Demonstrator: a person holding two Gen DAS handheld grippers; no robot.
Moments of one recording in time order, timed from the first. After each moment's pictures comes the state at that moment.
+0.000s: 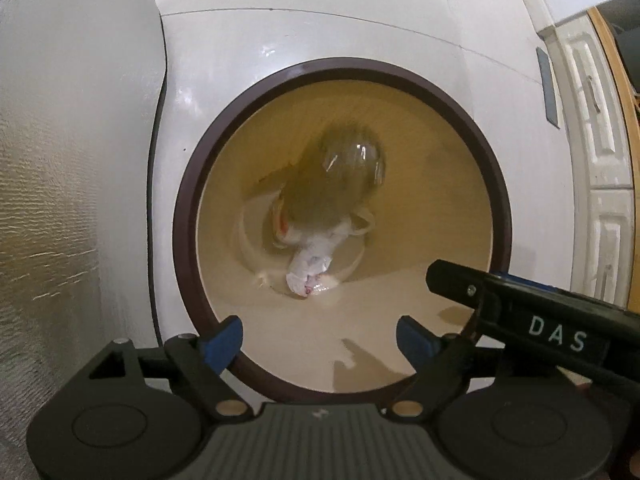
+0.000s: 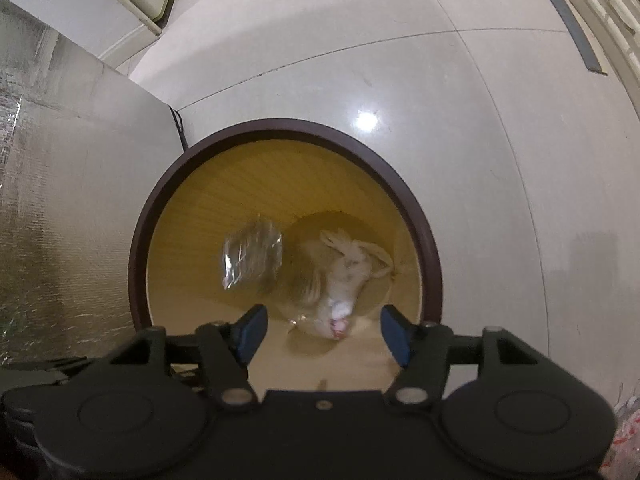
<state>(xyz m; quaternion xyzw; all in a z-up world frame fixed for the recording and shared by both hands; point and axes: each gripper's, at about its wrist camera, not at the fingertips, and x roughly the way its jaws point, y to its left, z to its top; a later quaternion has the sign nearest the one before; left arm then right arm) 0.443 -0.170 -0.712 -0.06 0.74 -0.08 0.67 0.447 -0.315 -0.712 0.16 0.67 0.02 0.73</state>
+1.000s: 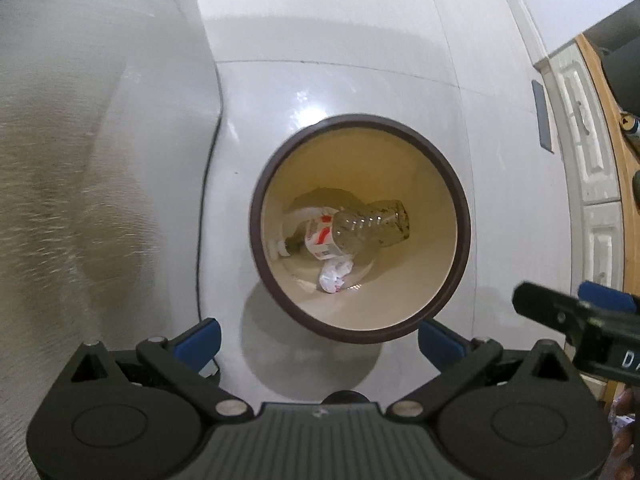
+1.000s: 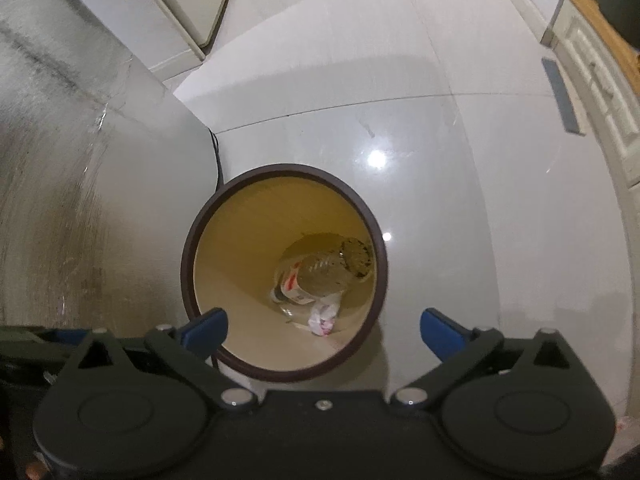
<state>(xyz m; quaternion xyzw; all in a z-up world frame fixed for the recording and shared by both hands) 0.400 -0.145 -0.595 -0.05 0.70 -0.03 0.71 0.406 -0.340 -0.595 0.11 0.63 0.05 0.77</state>
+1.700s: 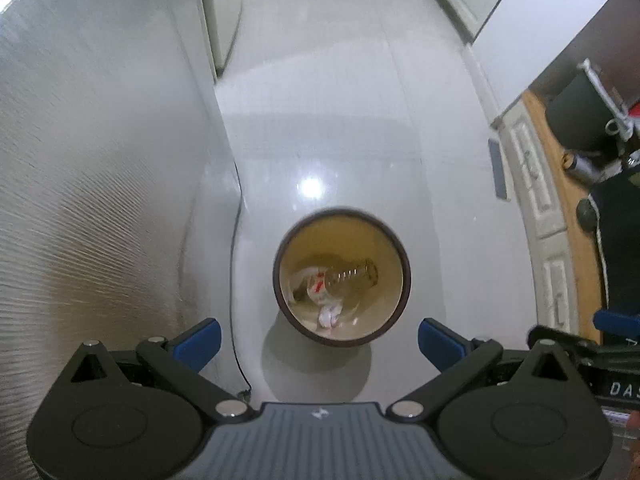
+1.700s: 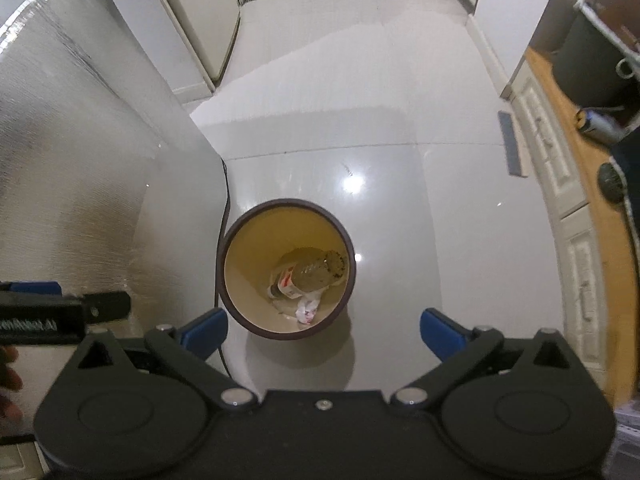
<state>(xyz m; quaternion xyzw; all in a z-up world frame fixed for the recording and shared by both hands) 0.362 -0.135 -0.379 -0.03 0.62 -0.04 0.79 0.353 -0.351 -0.408 0.07 0.60 0.03 0.80</state>
